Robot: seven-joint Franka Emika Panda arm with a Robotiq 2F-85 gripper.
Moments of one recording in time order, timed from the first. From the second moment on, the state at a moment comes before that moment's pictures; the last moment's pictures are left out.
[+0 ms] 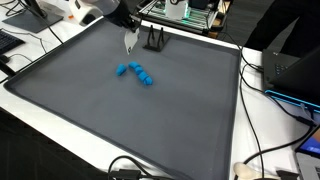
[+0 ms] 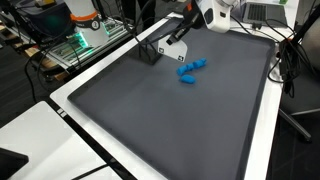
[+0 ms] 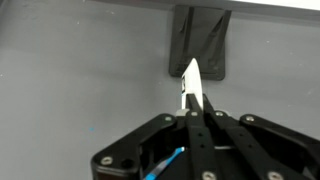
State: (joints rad) arm 0.03 0.56 0.02 -1.52 -0.06 1.45 -0.09
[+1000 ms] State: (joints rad) arm -0.01 0.29 -0.05 -1.91 0.30 1.57 0.46
